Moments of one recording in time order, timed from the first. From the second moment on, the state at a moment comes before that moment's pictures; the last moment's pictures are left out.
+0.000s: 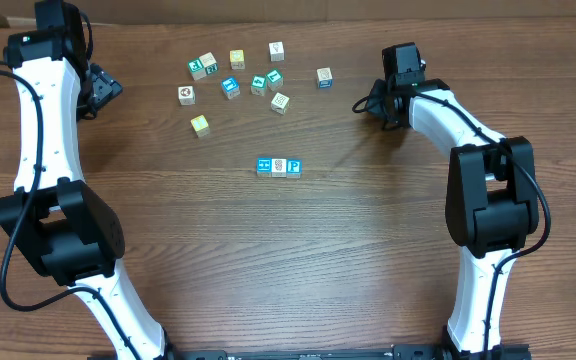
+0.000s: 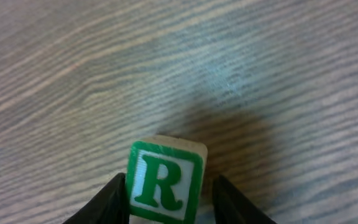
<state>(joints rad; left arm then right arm) 0.22 2.13 2.07 -1.27 -0.30 -0.65 0.16 2.23 1.62 -0.45 0.10 0.54</state>
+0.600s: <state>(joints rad) 0.22 2.13 2.07 -1.27 -0.30 -0.65 0.16 2.20 1.62 -0.45 0.10 0.38</state>
